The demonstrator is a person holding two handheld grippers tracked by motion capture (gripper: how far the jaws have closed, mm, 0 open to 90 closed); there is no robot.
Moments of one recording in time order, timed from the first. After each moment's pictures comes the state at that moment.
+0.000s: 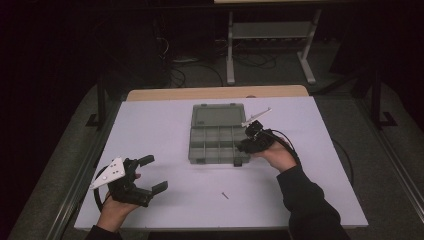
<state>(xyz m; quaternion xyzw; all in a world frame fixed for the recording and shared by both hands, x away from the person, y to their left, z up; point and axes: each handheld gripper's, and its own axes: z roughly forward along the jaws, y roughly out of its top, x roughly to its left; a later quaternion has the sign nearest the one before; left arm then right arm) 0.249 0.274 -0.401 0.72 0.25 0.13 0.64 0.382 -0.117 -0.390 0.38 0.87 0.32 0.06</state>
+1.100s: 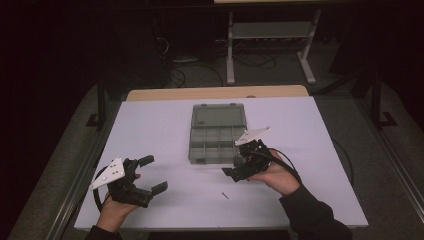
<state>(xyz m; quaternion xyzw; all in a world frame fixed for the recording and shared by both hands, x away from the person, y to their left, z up) 0.248 0.274 -0.401 0.72 0.25 0.13 0.64 0.309 -0.094 -0.373 0.32 0.87 0.37 0.07</state>
